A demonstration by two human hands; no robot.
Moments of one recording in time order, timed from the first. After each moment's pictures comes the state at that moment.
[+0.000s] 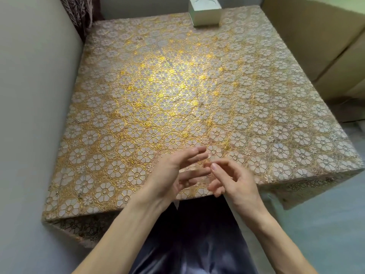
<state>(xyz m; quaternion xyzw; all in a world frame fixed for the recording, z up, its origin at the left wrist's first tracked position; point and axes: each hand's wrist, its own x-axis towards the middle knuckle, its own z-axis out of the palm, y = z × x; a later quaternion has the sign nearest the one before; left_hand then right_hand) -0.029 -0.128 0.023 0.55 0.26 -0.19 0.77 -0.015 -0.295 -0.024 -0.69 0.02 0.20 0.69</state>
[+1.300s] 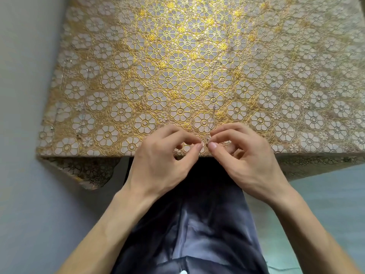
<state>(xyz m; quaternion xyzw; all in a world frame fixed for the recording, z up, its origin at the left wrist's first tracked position) -0.103 -0.108 -0.020 0.90 0.08 0.14 0.39 -0.029 -0.285 -0.012 -0.85 -0.22 0.15 0.45</state>
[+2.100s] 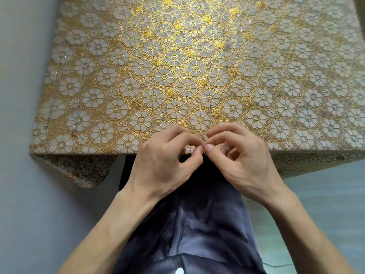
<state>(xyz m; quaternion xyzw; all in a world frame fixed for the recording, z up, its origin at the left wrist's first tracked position) -0.104 -0.118 -0.027 0.91 0.03 0.16 0.37 -0.033 -0.288 -0.013 -0.85 -0.24 0.13 0.45</state>
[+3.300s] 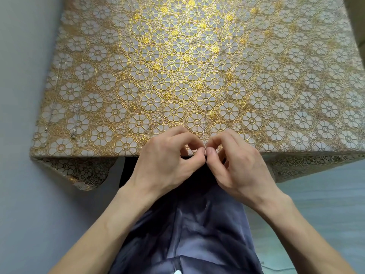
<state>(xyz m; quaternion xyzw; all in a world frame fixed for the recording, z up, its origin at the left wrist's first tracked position) -0.093 -0.124 -0.017 0.90 0.07 0.07 0.41 -0.039 -0.292 -0.030 -0.88 -0.33 0.01 0.34</state>
